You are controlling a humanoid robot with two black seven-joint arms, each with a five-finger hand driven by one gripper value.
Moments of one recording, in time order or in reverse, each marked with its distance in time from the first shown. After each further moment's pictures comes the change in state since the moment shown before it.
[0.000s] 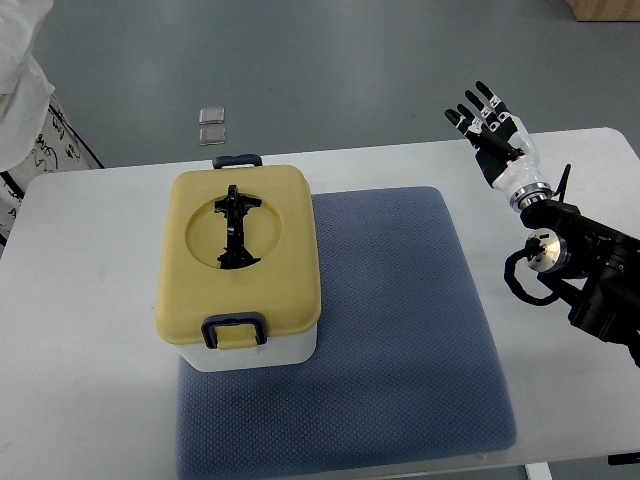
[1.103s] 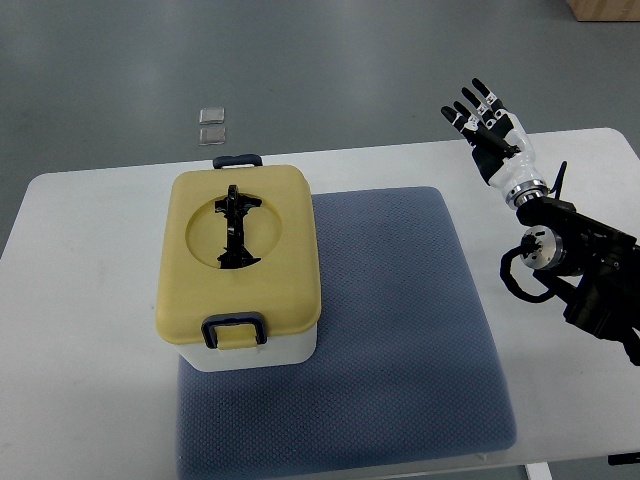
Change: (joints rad) left arm 0.007 0.000 -0.001 0.001 0.000 0.001 -0.011; right arm 0.012 0.014 0.000 -0.010 0.000 0.000 -0.001
